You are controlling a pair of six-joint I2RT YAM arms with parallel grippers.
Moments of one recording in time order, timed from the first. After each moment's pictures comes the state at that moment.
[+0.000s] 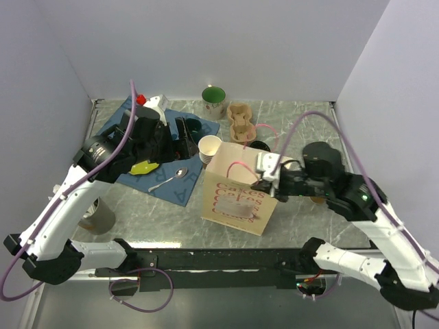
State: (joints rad) left arm -0.70 1.22 1.67 -1.06 -0.10 -0.70; right arm 0.77 0.89 1.33 -0.94 -0.45 -0.49
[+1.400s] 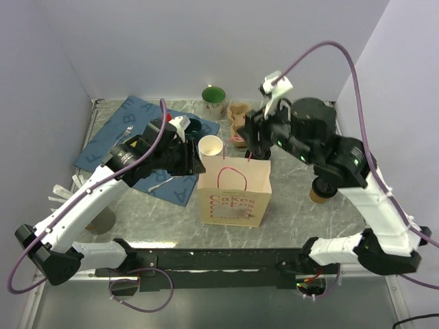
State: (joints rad) left arm -0.70 1.22 1.36 -0.85 0.13 -0.66; right arm 0.89 1.22 1.83 -0.87 0.19 0.05
